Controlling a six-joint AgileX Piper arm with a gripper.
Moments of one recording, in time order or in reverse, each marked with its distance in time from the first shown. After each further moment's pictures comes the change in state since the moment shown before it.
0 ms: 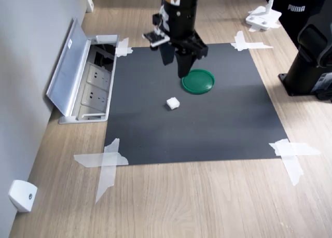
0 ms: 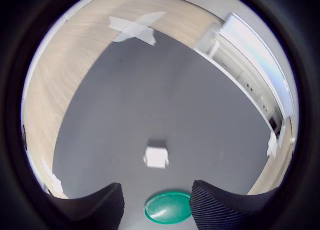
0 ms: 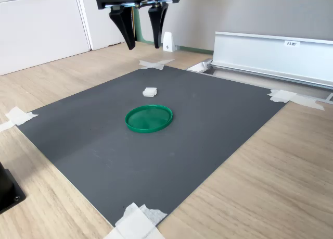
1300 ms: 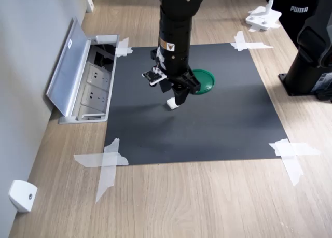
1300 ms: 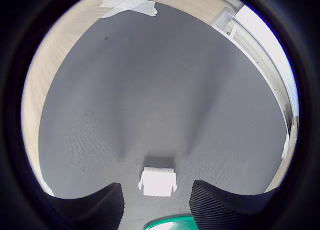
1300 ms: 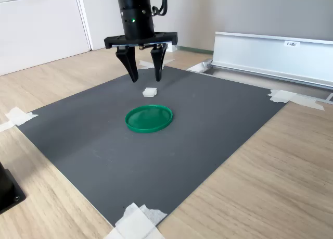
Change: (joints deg) arm 0.8 8.3 6.3 -1.7 -11.6 2.5
